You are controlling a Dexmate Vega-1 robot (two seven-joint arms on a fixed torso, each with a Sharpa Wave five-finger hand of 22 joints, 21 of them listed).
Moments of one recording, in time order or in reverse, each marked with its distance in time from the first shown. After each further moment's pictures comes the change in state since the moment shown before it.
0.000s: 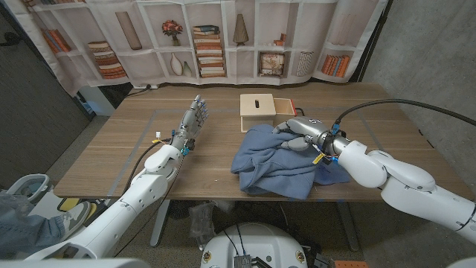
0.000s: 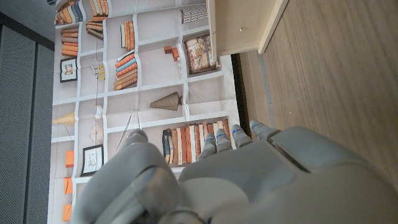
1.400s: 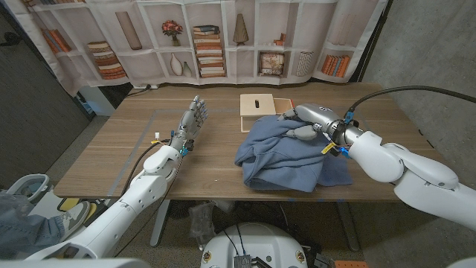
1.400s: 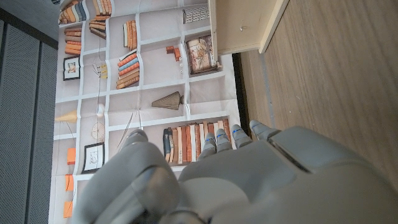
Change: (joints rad) left arm 0.000 -0.003 -0.005 0.018 -0.013 -0.017 -0.027; left_hand 0.005 0.005 -0.007 0.002 -0.004 0.000 0.000 0.000 0.000 0.000 0.000 0.000 0.000 0.000 0.000 0.000 0.000 0.000 0.000 0.000 0.000; right arm -0.113 -0.030 0.180 -0.117 0.085 -0.052 -0.007; right_hand 0.000 0.000 0.018 -0.002 0.000 0.011 0.000 -0.006 0.008 0.042 0.004 -0.013 -0.012 0.029 -0.004 0.002 0.020 0.020 -0.006 0.029 -0.014
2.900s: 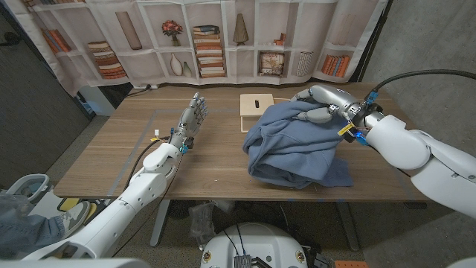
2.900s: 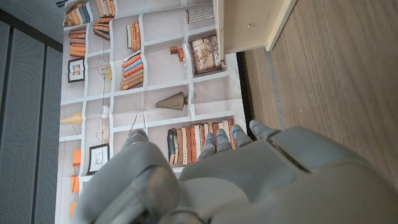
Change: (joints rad) left arm -0.011 0.006 -0.001 -0.011 0.006 0.005 0.005; left_hand 0.004 0.004 -0.004 -0.004 -0.001 0.000 0.000 0.000 0.000 0.000 0.000 0.000 0.000 0.000 0.000 0.000 0.000 0.000 0.000 0.000 0.000; right arm -0.078 0.086 0.227 -0.067 0.077 -0.015 0.107; right_hand -0.005 0.005 0.015 -0.001 0.000 0.009 -0.002 -0.007 0.009 0.018 -0.007 -0.010 0.005 0.023 -0.002 0.011 0.023 0.010 -0.003 0.019 -0.010
